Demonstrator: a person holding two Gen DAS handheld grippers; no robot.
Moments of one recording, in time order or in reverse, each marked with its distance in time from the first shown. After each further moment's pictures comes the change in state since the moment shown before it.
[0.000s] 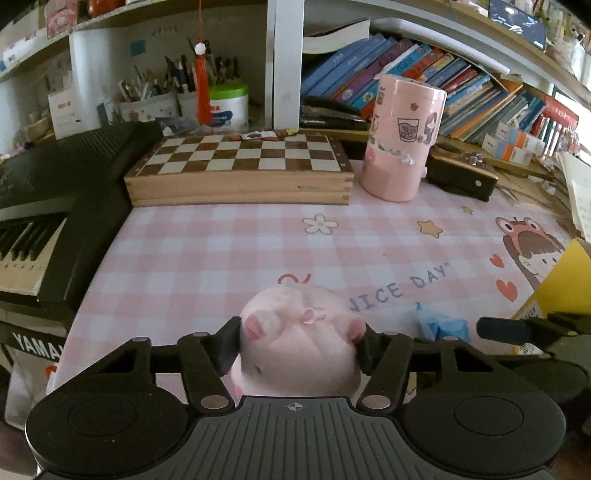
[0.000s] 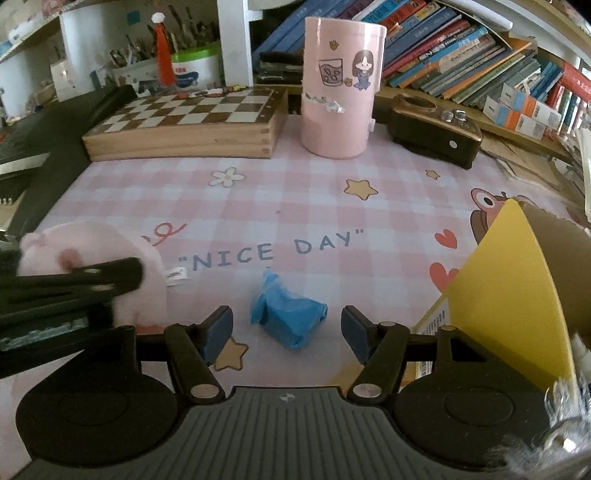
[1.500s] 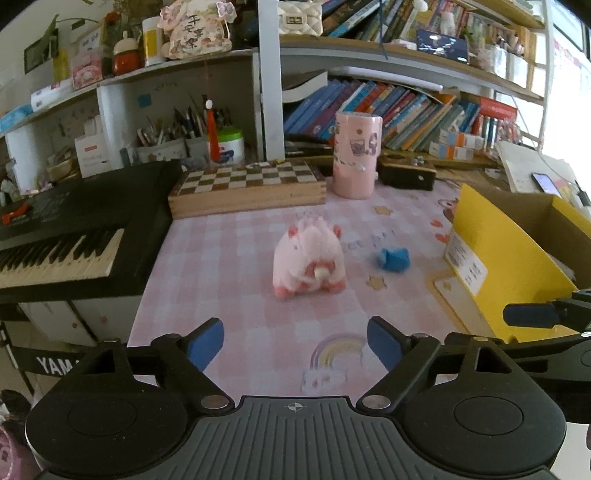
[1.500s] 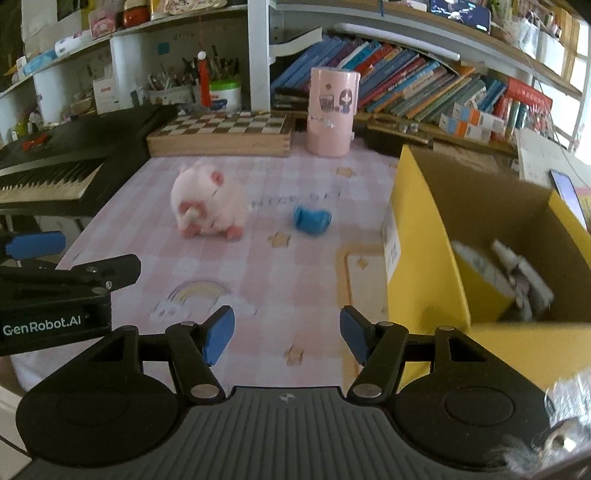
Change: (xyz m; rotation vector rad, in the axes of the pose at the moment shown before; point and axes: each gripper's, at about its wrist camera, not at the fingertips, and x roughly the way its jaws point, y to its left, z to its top) left arm -0.134 0.020 -0.082 0.117 -0.137 -0.035; right arm -0.150 0.039 -0.105 0.006 -0.119 -0.030
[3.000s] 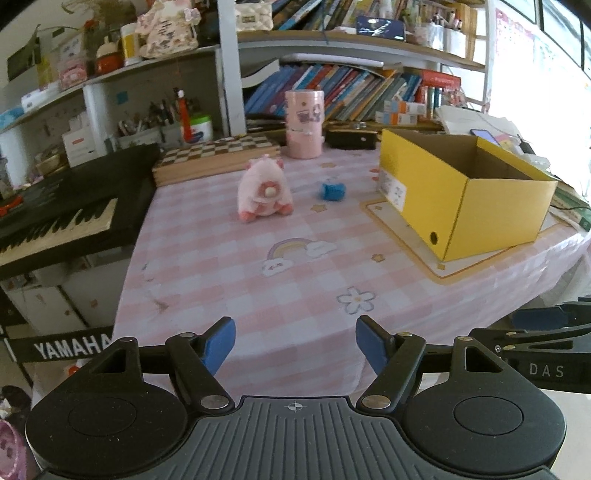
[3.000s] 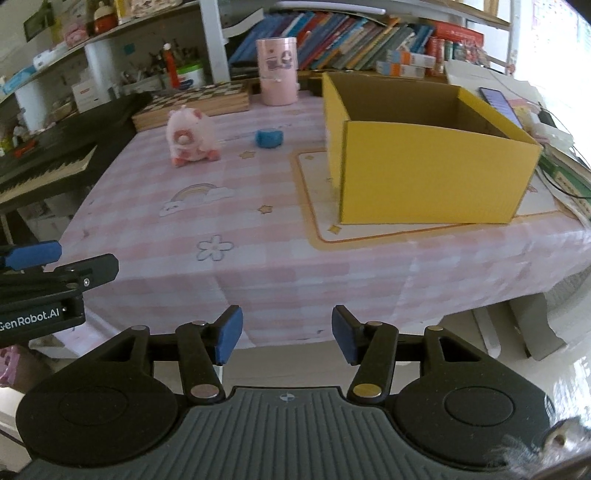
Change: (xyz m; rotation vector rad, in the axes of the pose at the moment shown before) left arm -0.103 -0.017 -0.086 0.087 0.041 -0.080; right arm -0.108 -0.001 -0.116 0.169 0.071 -0.047
